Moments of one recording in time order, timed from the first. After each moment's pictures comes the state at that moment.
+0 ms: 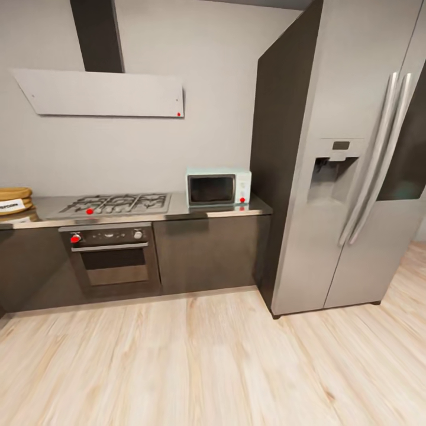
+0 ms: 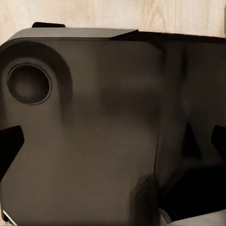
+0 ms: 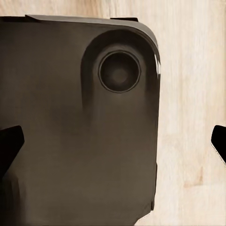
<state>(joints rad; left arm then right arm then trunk) 0.00 -0.10 0.00 -0.07 0.06 -0.04 0.00 0.00 0.00 0.00 0.00 0.00 -0.11 -0.01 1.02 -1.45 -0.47</state>
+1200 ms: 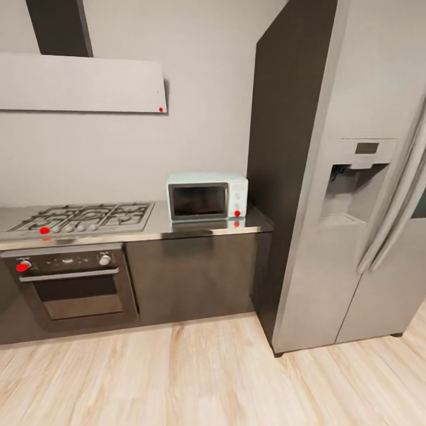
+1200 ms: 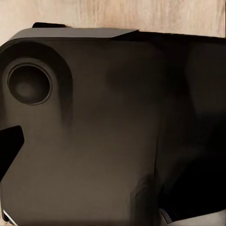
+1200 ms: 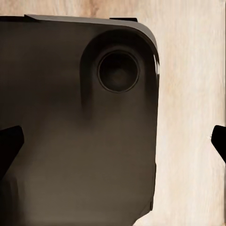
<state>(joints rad) 0.00 -0.10 0.00 -0.07 0.06 -0.04 0.01 0.00 0.00 0.00 0.00 -0.01 -0.11 -0.01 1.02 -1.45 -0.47</state>
